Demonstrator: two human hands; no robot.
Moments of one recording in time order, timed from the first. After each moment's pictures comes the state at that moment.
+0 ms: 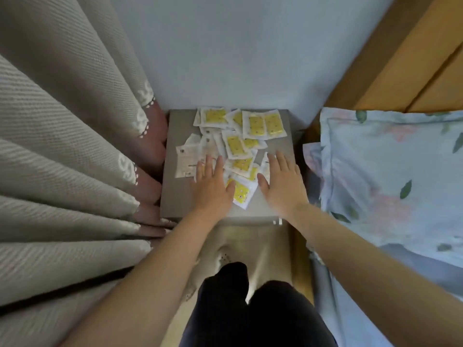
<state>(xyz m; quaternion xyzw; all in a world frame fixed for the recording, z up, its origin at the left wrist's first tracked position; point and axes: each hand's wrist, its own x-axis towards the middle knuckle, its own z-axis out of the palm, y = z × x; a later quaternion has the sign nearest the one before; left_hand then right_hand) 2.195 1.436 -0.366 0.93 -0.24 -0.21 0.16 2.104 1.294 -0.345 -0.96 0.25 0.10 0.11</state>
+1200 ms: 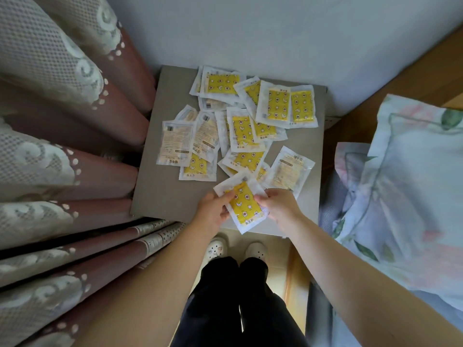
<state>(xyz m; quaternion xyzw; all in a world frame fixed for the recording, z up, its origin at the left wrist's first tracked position) 2.206 1.387 -0.526 0.57 0.32 -0.43 0.62 2.153 1.244 -0.511 -0.61 0.51 0.21 0.57</state>
